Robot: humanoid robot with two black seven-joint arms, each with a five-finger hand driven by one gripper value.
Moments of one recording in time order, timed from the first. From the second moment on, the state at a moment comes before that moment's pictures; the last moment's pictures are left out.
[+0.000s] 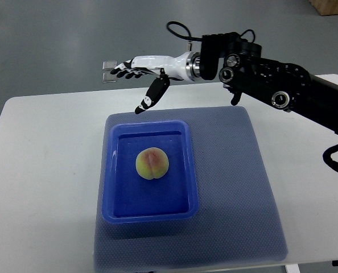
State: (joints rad) left arm -0.05 0.00 -0.09 -0.27 0.00 -0.06 0.12; right arm 1.19 -0.16 0.46 0.87 -1.04 0.35 0.00
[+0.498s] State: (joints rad) left arm -0.05 0.00 -0.09 -0.28 0.00 -0.06 0.12; right arm 0.62 -0.13 1.17 0.83 -0.47 0.19 0.13
